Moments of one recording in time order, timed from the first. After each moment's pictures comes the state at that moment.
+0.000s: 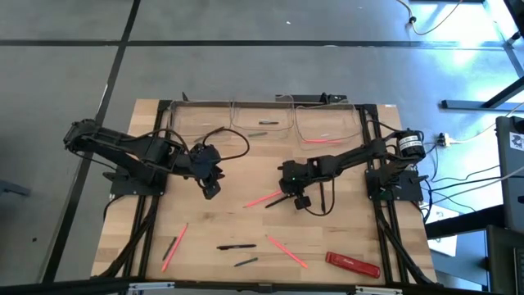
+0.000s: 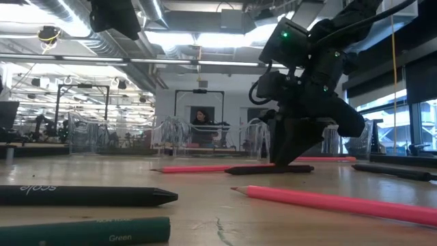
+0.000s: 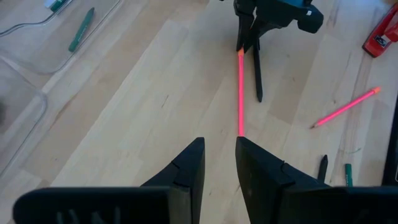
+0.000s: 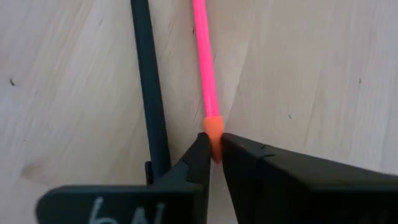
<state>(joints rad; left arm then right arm) -0.23 1.16 1.10 -0.87 -0.30 -0.70 0.04 1.77 0.85 -0.14 -0.06 -0.26</state>
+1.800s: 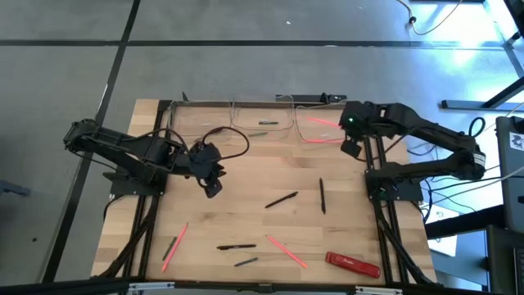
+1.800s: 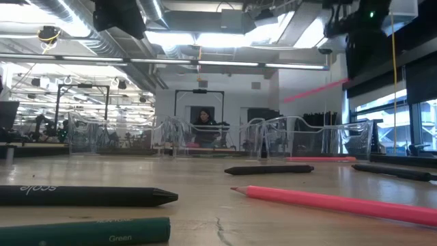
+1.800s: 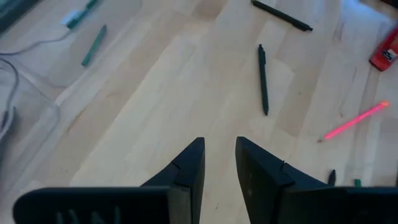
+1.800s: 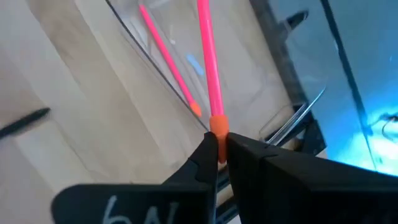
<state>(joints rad) -0.23 1.16 1.10 -0.85 -0.36 -0.69 -0.43 1.08 1.12 -1.28 0.35 -0.03</state>
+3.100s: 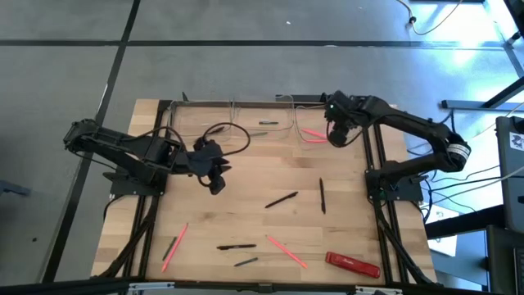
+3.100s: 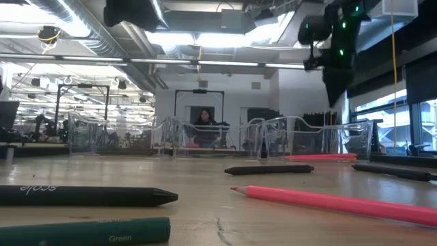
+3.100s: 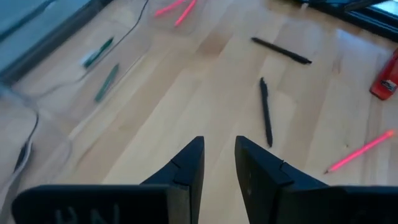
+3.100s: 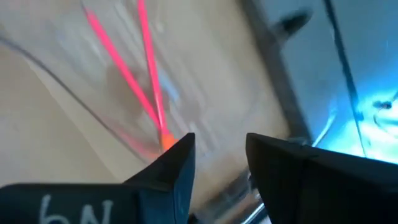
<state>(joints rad) -0.22 1.16 1.10 -0.76 -0.44 -0.63 -0.61 1.30 1.06 -1.02 0.34 -0.20</state>
